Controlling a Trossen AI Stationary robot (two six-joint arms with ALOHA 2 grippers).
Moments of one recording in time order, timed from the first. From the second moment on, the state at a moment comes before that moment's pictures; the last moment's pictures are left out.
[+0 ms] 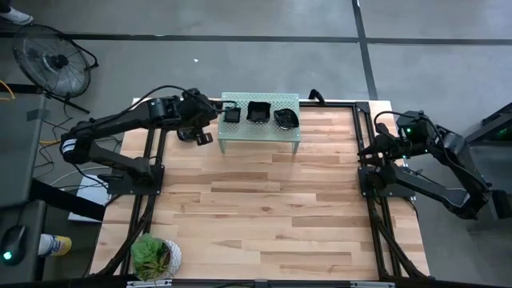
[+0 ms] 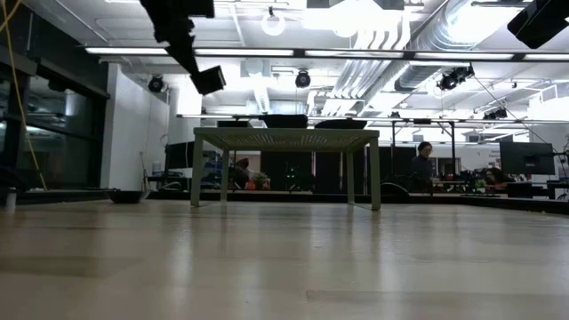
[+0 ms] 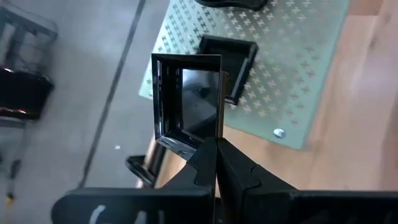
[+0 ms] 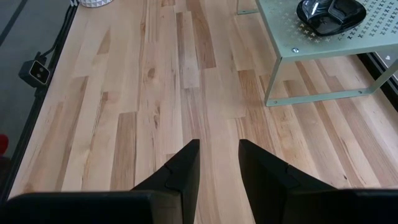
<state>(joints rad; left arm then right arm) 0.32 1.21 1.28 -0.97 -0.43 0.24 -0.68 0.44 0.97 -1.30 -0.50 -0.32</state>
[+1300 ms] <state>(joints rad) 0.24 1.54 1.28 -0.76 -0.73 0.38 -0.68 0.44 0.97 -1.30 -0.50 -0.32</state>
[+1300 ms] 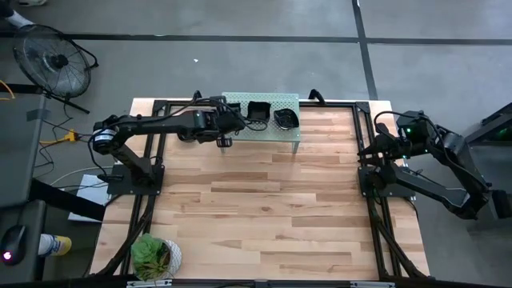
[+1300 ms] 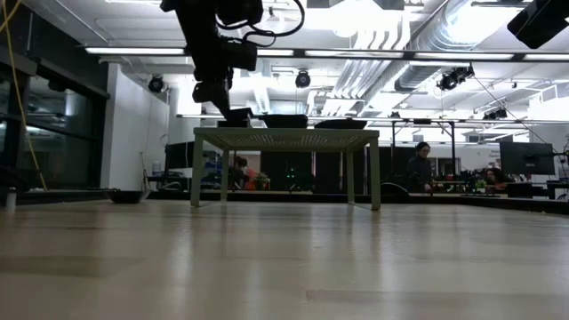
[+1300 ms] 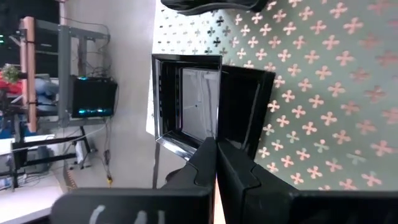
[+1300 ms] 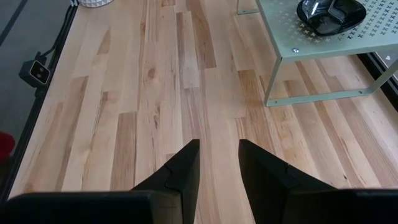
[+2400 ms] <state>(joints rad) 0.24 1.54 1.28 -0.80 -0.66 0.39 -0.68 0.44 0.97 -1.30 -0.50 -0.31</state>
